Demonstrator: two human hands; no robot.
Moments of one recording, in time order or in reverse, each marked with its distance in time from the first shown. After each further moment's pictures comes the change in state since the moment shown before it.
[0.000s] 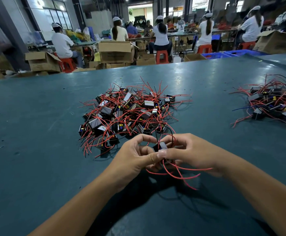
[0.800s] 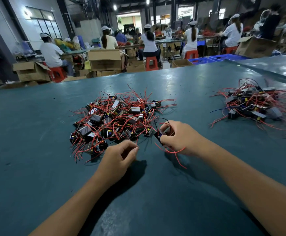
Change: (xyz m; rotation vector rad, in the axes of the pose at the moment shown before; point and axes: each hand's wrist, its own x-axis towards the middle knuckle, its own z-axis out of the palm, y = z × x) left_hand 0.004 -0.014 -0.009 0.833 0.223 0.353; right_hand 0.012 0.012 -0.043 -0.531 0.402 -0.027
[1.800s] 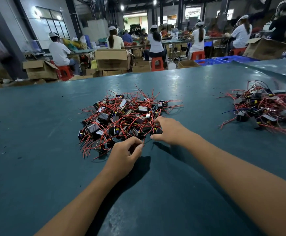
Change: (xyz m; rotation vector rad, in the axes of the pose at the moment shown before) left_hand 0.008 -0.001 0.005 -0.002 0.044 -0.031; right_hand 0.061 -0.008 0.027 -0.445 -0.131 -0.053
